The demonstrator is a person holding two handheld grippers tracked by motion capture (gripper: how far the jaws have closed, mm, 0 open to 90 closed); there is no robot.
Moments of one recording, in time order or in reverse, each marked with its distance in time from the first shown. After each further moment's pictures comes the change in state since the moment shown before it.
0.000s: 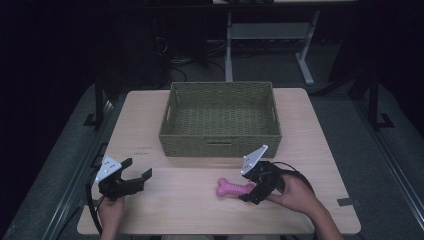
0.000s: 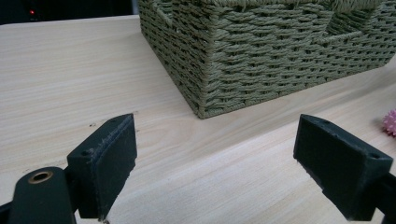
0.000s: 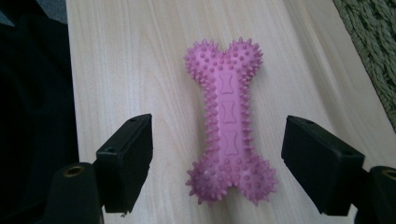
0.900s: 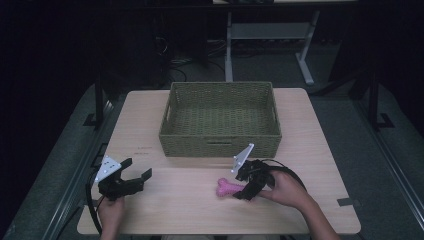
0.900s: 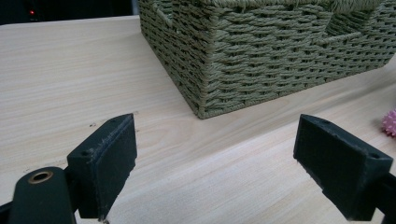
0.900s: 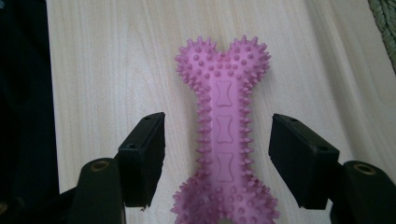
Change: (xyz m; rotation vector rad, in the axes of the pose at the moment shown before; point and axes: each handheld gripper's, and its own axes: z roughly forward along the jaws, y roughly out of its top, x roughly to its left) left arm 0.000 0.000 -0.001 -0.003 -0.001 -0.002; right arm -0.011 0.014 0.025 0.083 0.039 -0.017
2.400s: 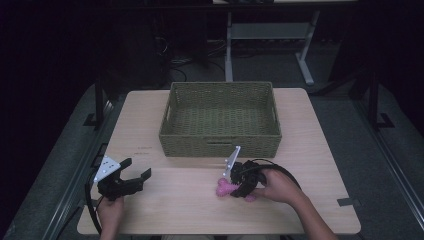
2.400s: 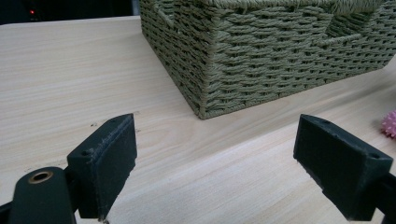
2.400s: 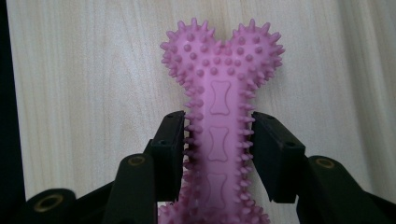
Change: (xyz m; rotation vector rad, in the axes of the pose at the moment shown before) left arm 0.001 0.000 -0.001 -0.004 -0.001 -0.009; right arm -0.006 0.013 0.024 0.127 0.007 -0.046
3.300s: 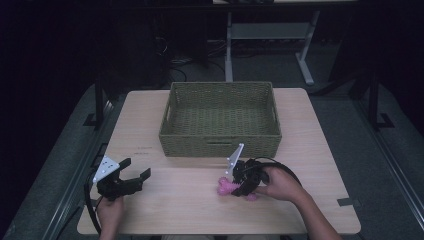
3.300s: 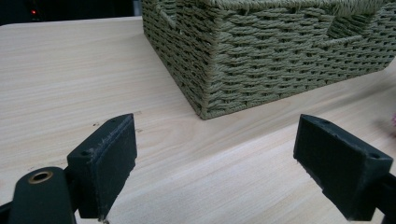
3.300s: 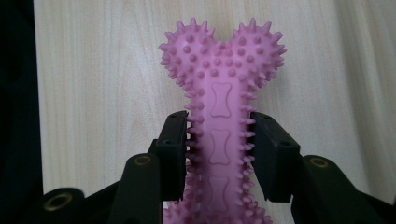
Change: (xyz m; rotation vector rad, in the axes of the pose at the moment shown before) left arm 0.001 0.000 -0.001 -0.006 0.003 -0.005; right arm -0.003 -0.004 -0.009 -0.036 0.039 -0.013
